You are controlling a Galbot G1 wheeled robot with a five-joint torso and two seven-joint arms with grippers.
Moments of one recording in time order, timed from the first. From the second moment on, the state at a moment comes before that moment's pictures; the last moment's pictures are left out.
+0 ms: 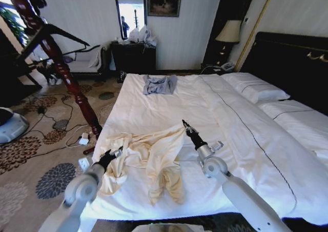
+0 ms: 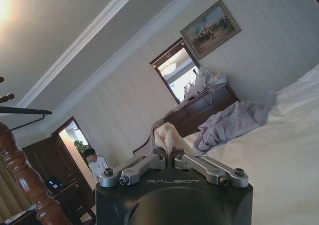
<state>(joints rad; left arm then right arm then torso) 1.23 -1.06 -0.51 -1.97 -0.99 0.46 -0.33 -1.05 0.93 0.12 1.83 1.15 0.21 -0.02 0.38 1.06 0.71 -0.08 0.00</state>
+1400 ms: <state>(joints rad) 1.02 -1.08 -0.28 -1.74 -0.91 0.42 -0.25 -1.08 0.95 0.12 1.81 1.07 0.23 0.00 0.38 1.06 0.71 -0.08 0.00</state>
